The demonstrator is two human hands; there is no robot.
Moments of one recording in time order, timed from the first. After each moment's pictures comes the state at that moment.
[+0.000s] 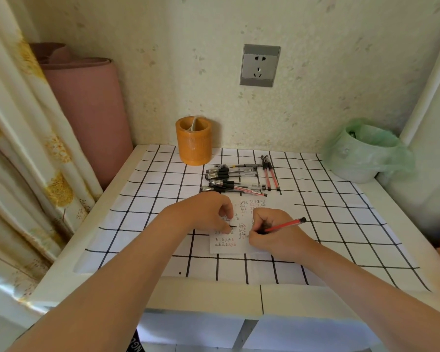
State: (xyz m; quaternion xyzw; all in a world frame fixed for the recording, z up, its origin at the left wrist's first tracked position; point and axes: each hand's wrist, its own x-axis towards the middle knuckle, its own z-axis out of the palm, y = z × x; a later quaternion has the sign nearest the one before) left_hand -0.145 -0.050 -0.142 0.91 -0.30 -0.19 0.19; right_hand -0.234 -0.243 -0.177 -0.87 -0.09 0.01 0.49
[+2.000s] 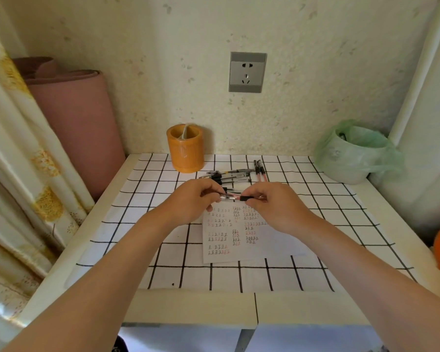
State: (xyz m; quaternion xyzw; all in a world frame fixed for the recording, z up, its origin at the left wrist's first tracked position) left_hand -0.134 -0.043 -0.128 0.87 -0.24 -0.10 0.42; right_hand -0.198 -0.255 -0.131 -0.94 -0.01 -0.06 0.34
